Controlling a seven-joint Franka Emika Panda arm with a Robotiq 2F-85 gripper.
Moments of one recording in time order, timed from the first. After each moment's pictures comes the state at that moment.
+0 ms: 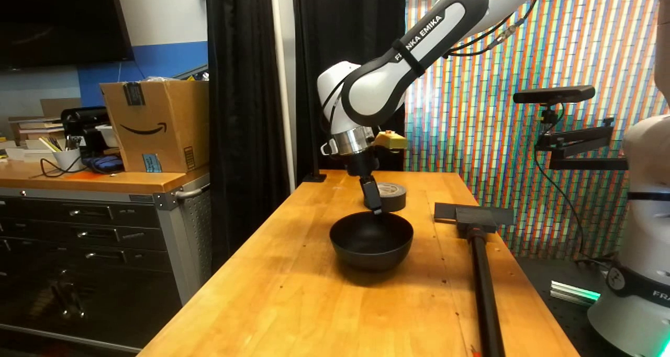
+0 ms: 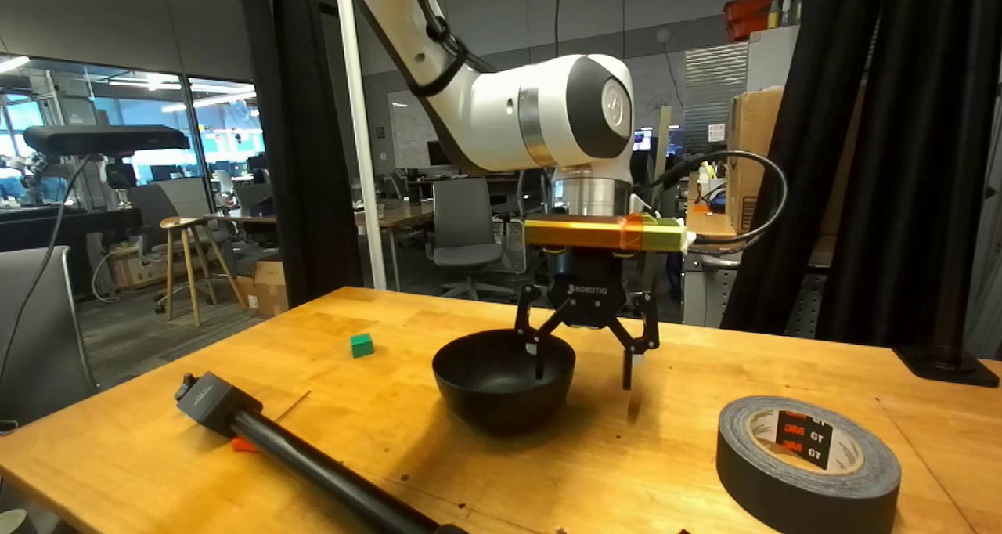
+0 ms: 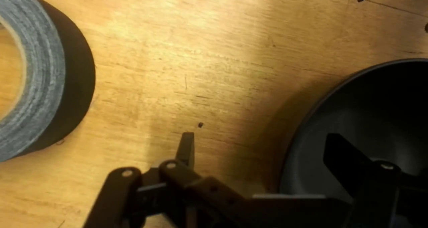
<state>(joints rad) -0.09 0.18 -0.05 -2.10 -0.08 2.01 -0.39</state>
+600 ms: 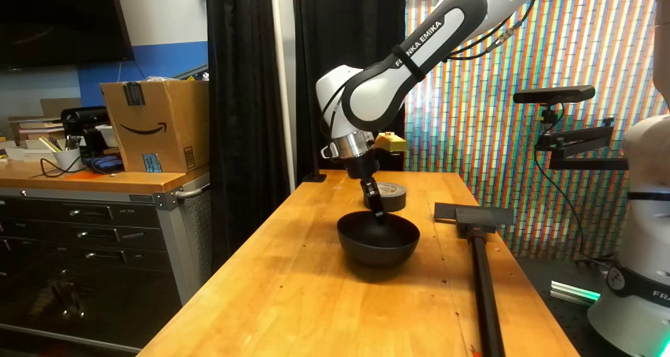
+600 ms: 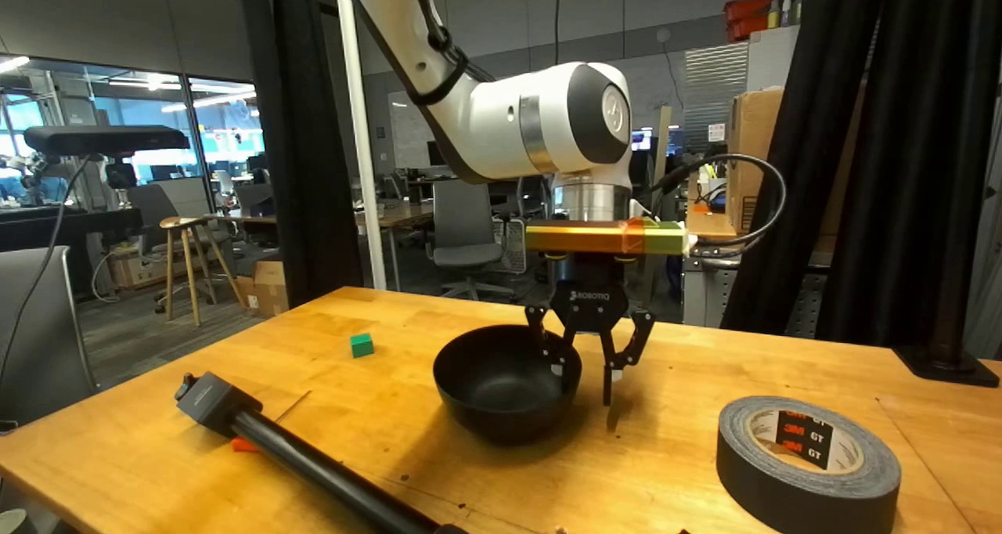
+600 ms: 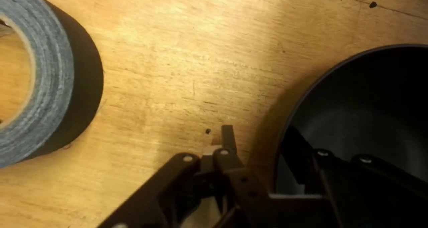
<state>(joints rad) -0.09 0.19 -0.04 -2.10 -0.12 2.01 -0.37</state>
